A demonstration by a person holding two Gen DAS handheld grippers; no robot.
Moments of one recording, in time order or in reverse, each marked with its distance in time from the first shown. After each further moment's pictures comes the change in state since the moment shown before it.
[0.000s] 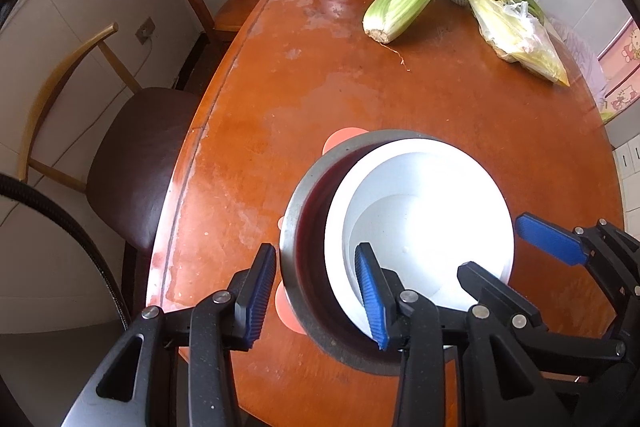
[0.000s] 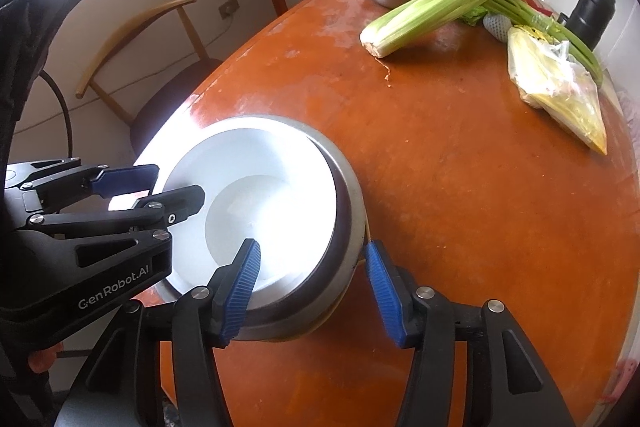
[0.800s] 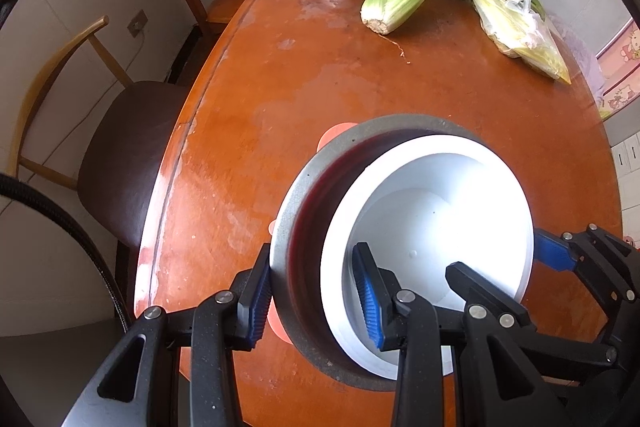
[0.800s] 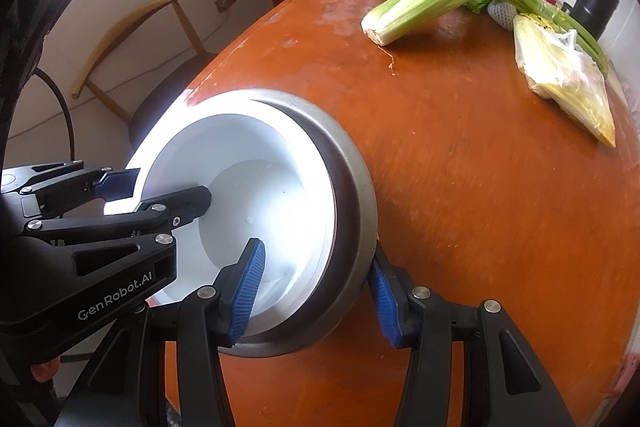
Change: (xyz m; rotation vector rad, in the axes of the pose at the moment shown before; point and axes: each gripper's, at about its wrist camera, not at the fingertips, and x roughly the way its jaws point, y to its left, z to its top) left arm 0.016 -0.002 0.005 -0.002 0.031 -0.019; right arm 0.018 0.002 0.004 0.011 0.040 0.011
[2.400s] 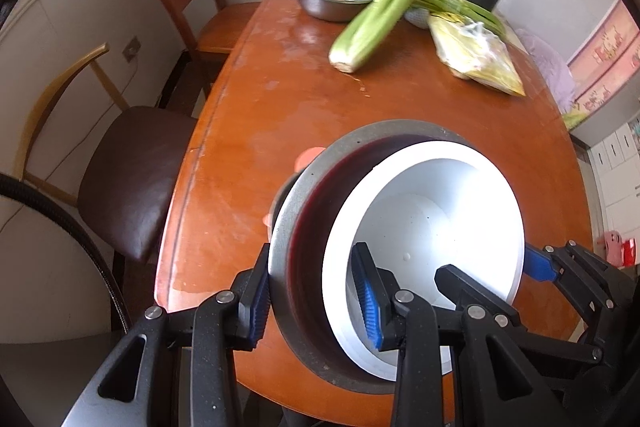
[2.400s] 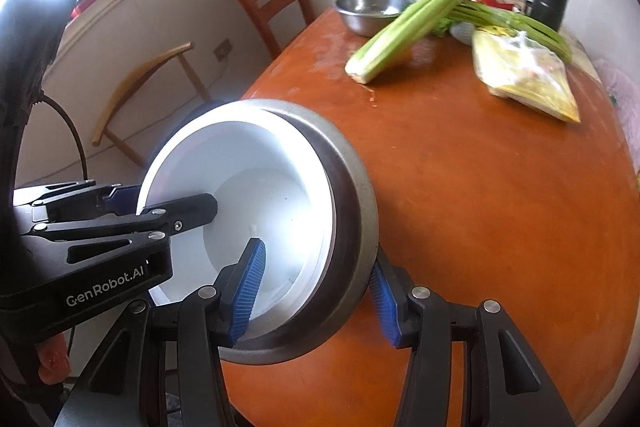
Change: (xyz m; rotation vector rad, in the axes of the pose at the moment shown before) left arm -0.071 0.000 -0.013 0.024 -0.088 -0.066; right arm -0.070 0.005 -0.019 0.108 -0.132 0.039
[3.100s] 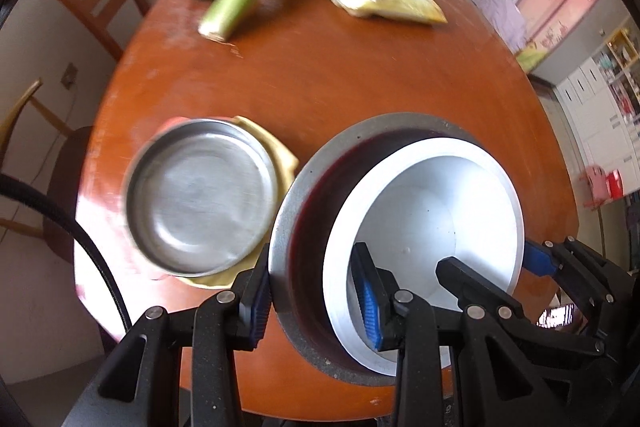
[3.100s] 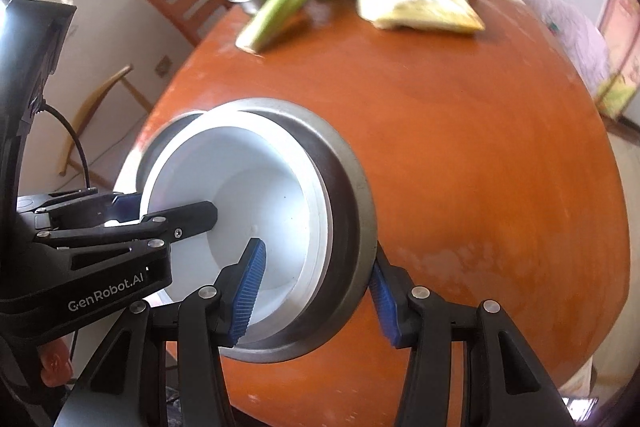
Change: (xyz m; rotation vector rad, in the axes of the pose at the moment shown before) left arm 0.017 -0.115 -0.042 0.193 0.062 -0.082; right arm -0.050 -0.082 -0.087 0.210 -0.013 -0.083
